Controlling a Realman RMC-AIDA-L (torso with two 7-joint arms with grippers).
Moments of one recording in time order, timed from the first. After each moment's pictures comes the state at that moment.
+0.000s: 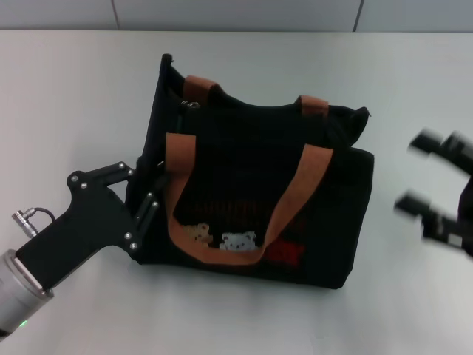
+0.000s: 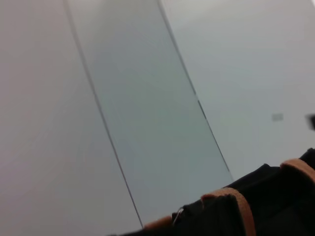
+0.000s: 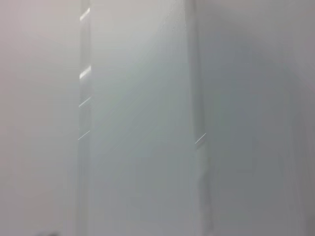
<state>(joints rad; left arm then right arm) -0.30 -2.08 0.17 0.04 2.00 1.76 -0.03 0.34 2.08 -0.38 -0.39 -1.90 -2.05 0.84</state>
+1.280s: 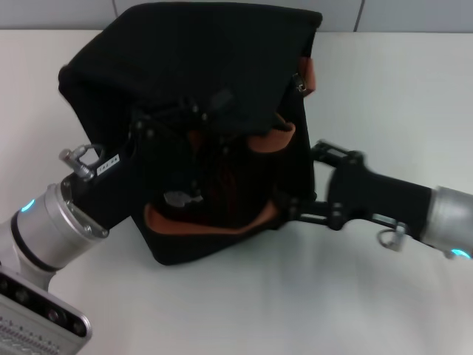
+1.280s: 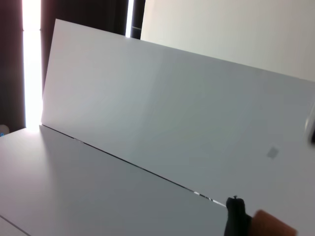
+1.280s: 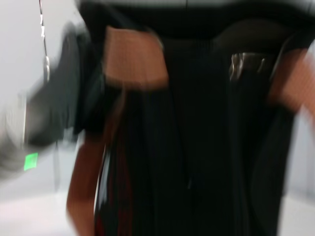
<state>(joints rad) -0.53 -2.08 0.14 -0.05 2.05 1.87 0.74 0.54 2.09 -0.81 -0.17 -1.65 -1.47 0.72</state>
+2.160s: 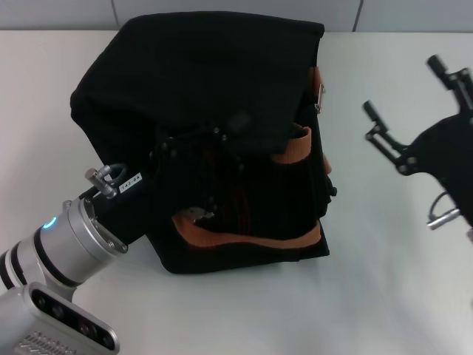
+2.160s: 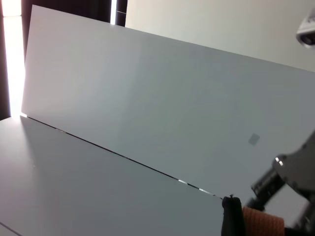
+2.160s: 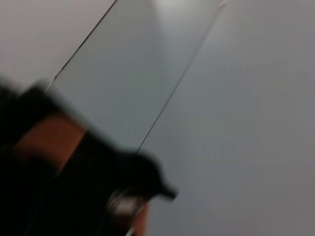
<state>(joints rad) -0.51 -2.08 0.14 -0.13 2.07 1.78 0.84 0.45 2.09 -0.52 0.20 -1.33 -1.72 -0.42</state>
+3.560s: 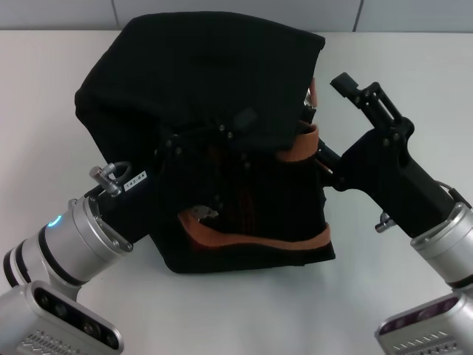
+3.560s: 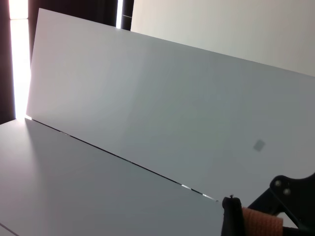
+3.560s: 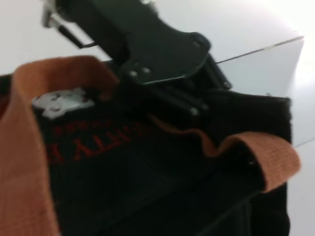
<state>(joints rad) -0.52 -2.08 0.14 -0.15 2.07 1.79 0.84 0.54 2.09 -0.49 0.33 -1.48 -1.68 -1.13</state>
